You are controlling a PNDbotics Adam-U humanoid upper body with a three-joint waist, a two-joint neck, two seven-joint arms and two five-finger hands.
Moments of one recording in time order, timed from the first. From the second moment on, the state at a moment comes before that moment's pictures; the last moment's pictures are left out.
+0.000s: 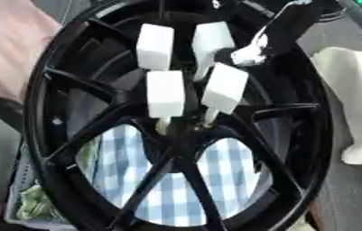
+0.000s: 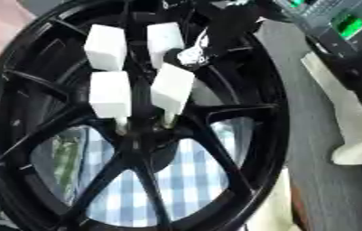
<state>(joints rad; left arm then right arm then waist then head) -0.19 0.68 0.16 -1.98 0.46 -0.10 0.50 -1.25 -0.67 0.55 -1.51 0.18 0.01 0.77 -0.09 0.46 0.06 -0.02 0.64</state>
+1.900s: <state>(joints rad) -0.15 0.67 0.19 -1.98 0.45 -0.11 0.52 -0.83 -1.13 0.10 -1.77 -0.27 0.10 0.33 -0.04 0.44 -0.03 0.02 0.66</state>
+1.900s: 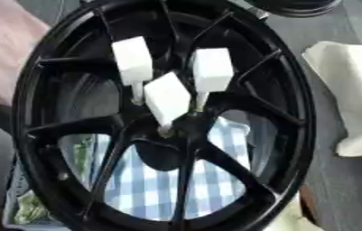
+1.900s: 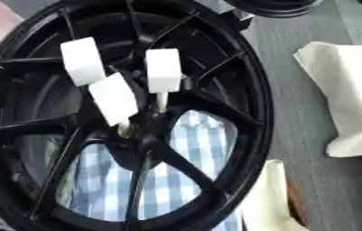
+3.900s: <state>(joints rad) -0.11 0.63 0.21 -1.98 0.44 -0.11 0.54 -0.09 -1.00 -0.33 -1.60 0.00 0.06 -0.14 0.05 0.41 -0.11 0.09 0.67</state>
